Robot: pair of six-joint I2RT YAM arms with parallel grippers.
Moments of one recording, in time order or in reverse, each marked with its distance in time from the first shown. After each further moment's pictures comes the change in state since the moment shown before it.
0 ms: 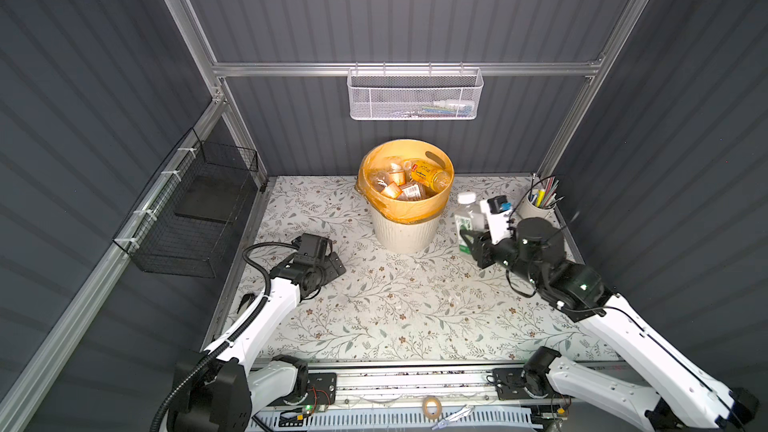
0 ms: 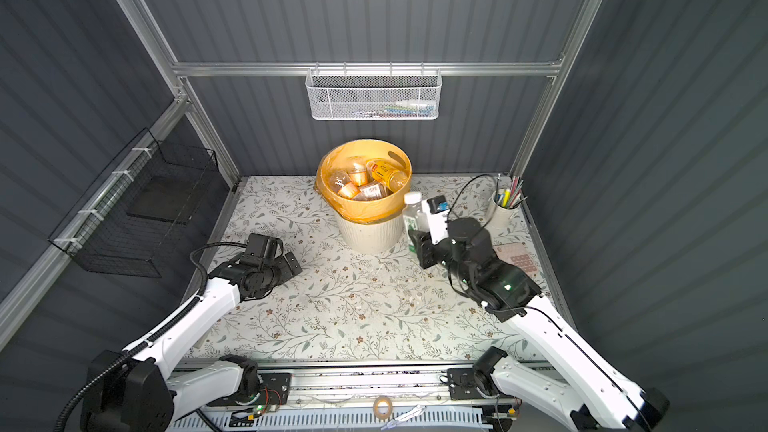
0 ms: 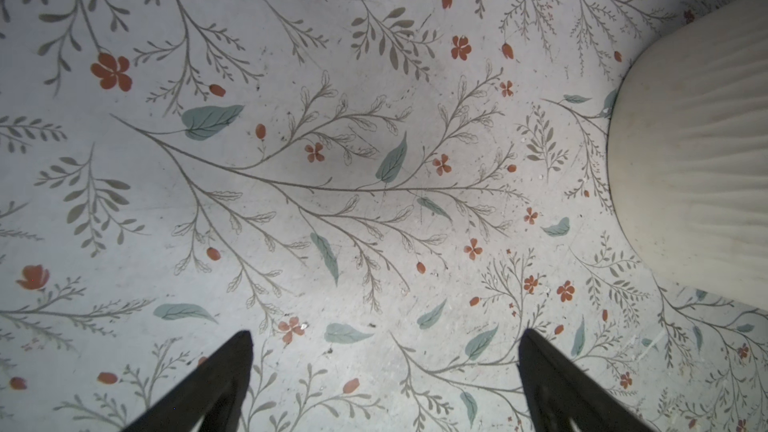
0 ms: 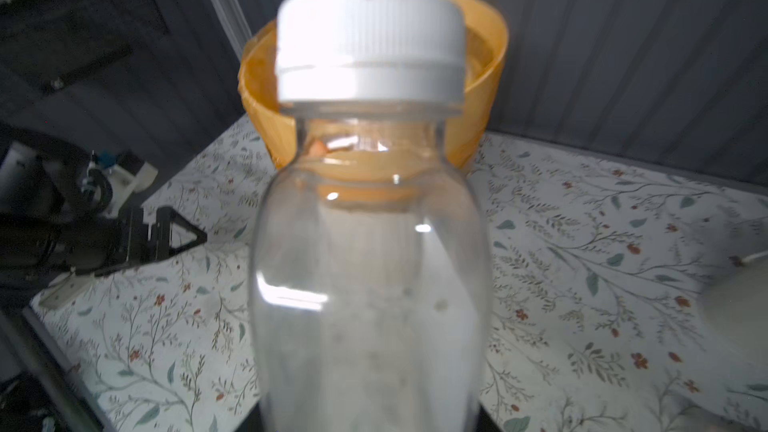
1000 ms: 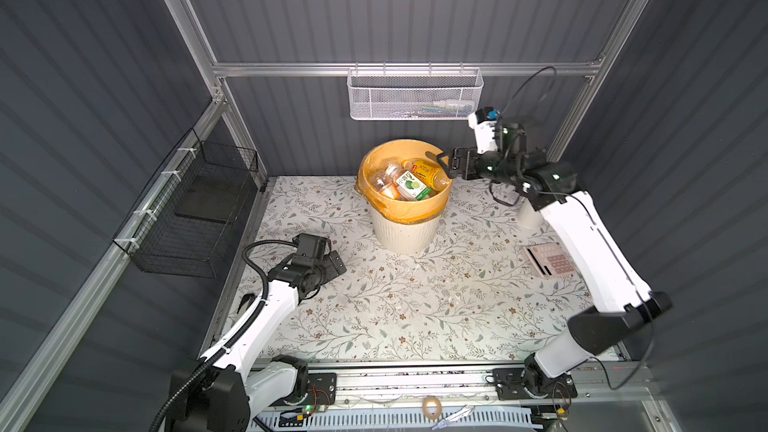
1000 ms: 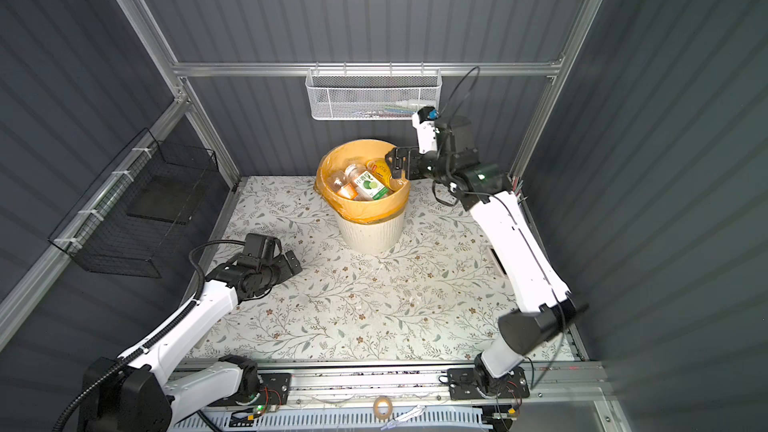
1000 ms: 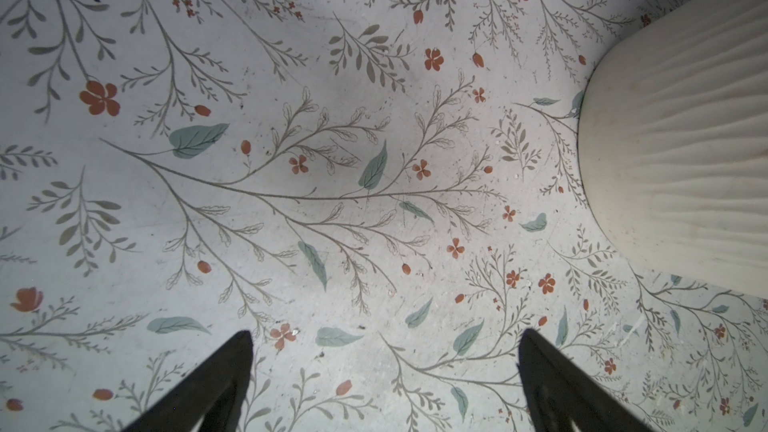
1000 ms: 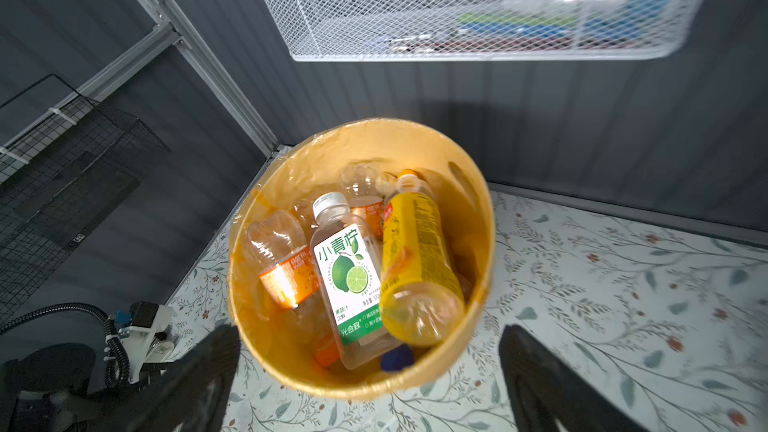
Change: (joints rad) left arm 0.000 -0.031 0.000 0.009 0.007 0.039; right arm -0.205 0.611 0.798 -0.248 -0.216 0.058
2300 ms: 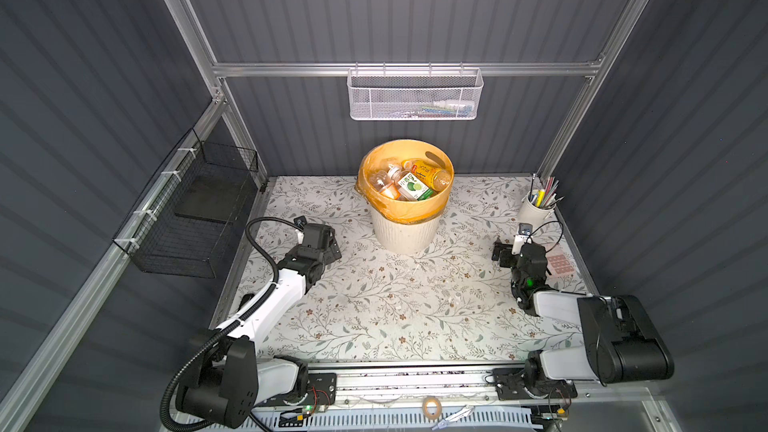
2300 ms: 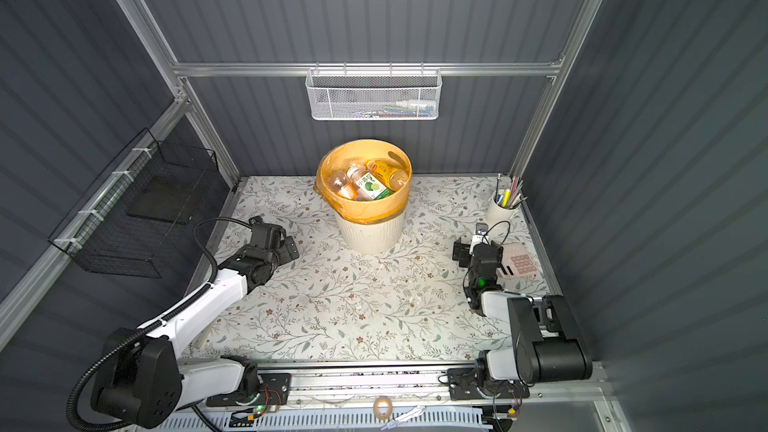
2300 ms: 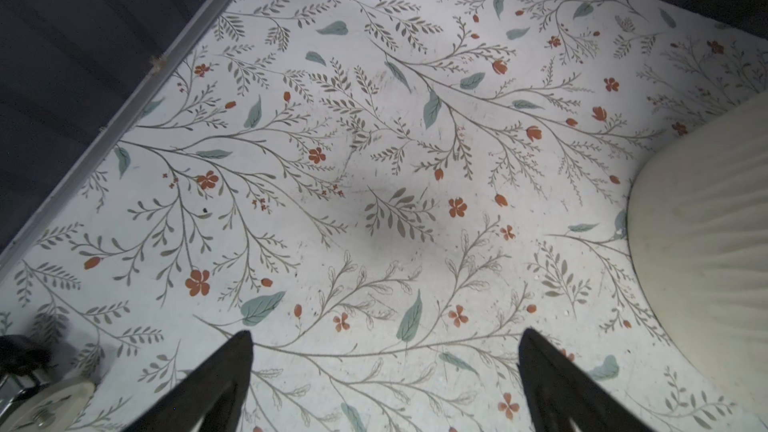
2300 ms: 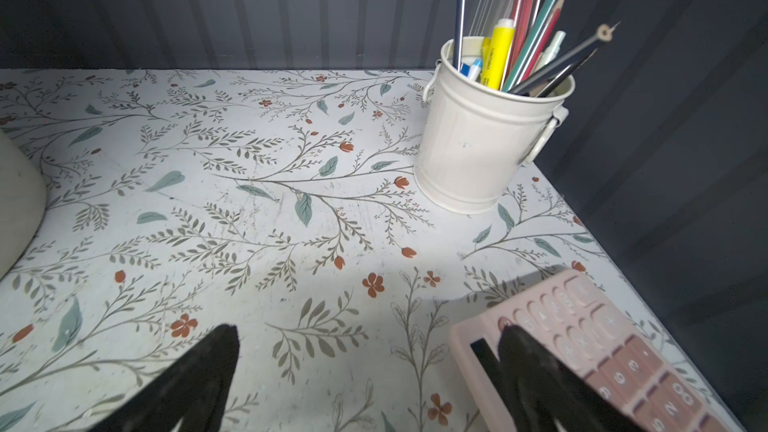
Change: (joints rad) left arm 0.000 0.129 0.010 0.297 -0.306 0.214; right arm -0.377 -0.111 -1.566 1.503 0.363 -0.240
